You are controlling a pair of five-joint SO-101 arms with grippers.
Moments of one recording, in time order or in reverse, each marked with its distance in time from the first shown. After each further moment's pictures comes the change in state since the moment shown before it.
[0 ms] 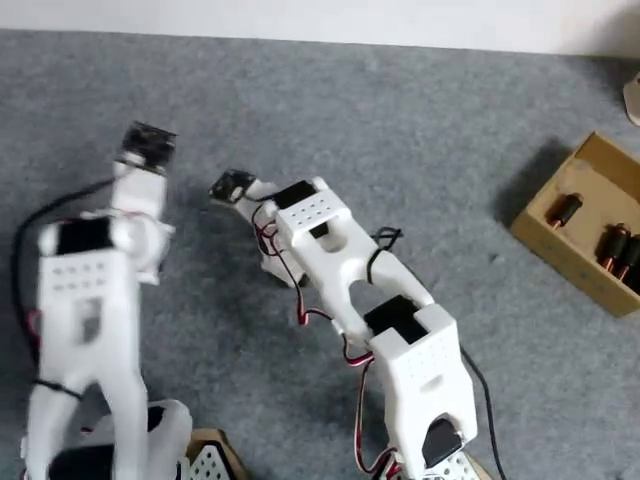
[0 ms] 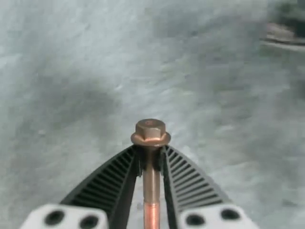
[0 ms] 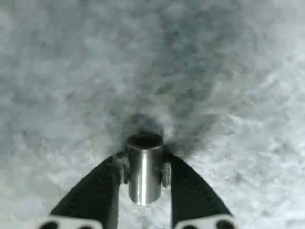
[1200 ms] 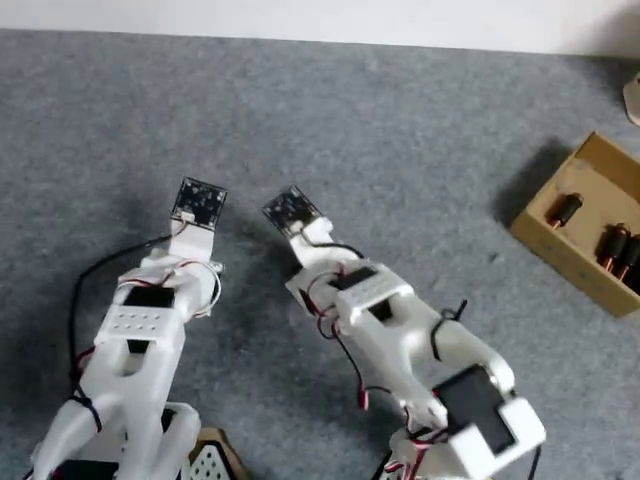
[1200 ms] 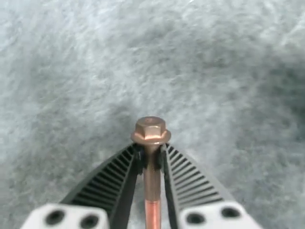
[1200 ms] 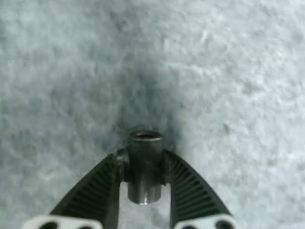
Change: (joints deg) left arm 9.2 -2.9 30.9 -38.7 9.7; right arm 2.6 -38.4 57.5 -47.7 -11.4
